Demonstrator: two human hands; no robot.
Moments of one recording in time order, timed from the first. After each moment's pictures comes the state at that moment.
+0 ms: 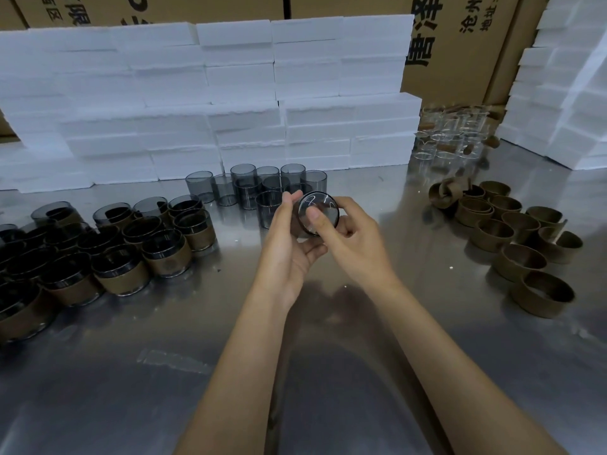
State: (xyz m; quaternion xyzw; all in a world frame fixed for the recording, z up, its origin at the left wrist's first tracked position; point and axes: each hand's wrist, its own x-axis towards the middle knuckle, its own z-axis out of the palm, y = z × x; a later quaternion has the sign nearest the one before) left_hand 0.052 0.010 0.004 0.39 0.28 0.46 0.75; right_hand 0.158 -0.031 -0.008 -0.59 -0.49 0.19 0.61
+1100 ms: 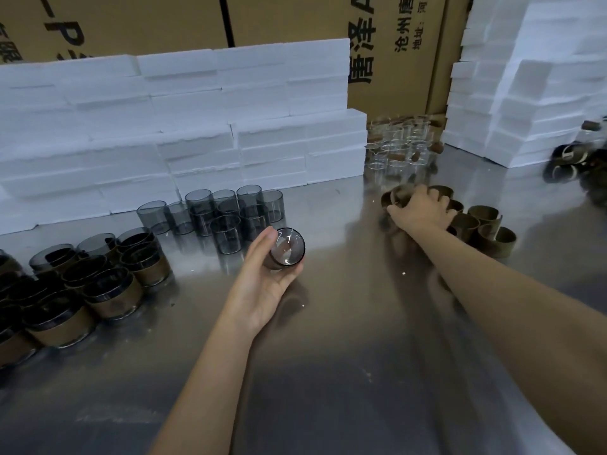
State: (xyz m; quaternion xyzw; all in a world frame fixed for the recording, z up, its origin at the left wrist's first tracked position) left_hand 0.076 0.020 -0.020 0.32 0.23 0.41 0.82; right_hand 0.365 -0.025 0.007 -0.92 -0.28 0.00 0.26
